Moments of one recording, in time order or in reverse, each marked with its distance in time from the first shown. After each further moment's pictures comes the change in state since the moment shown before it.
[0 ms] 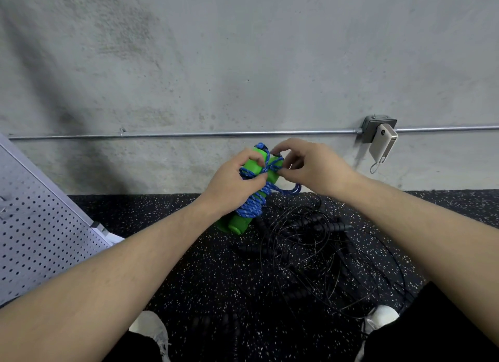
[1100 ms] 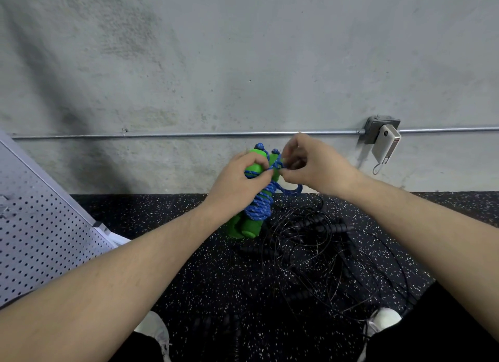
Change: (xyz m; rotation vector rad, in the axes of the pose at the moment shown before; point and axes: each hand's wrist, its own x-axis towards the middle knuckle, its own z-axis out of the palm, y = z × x) left_hand 0.000 0.009 0.007 0.046 0.087 -0.040; right_hand -0.001 -0.004 -0.001 0.153 -0.006 0.031
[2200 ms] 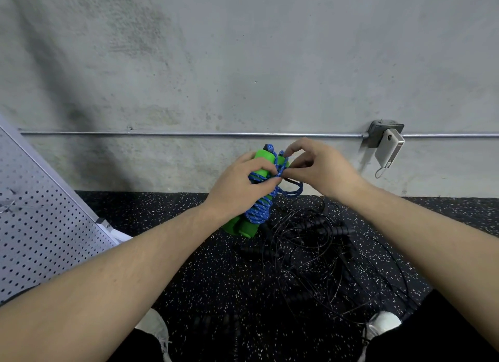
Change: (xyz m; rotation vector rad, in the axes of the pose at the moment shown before) left_hand -0.004 -0.002 -0.006 0.030 -0.063 0.055; right_hand -0.001 0.001 0.004 -0.044 0.068 0.052
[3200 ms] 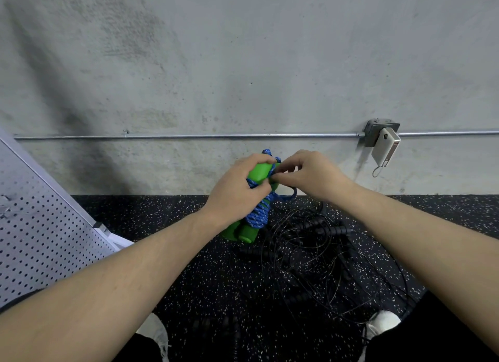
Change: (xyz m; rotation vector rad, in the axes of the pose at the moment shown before) left_hand -0.004 0.001 0.006 -0.008 -0.011 -0.012; right_hand 0.001 -0.011 0.005 -0.146 -0.072 0.064
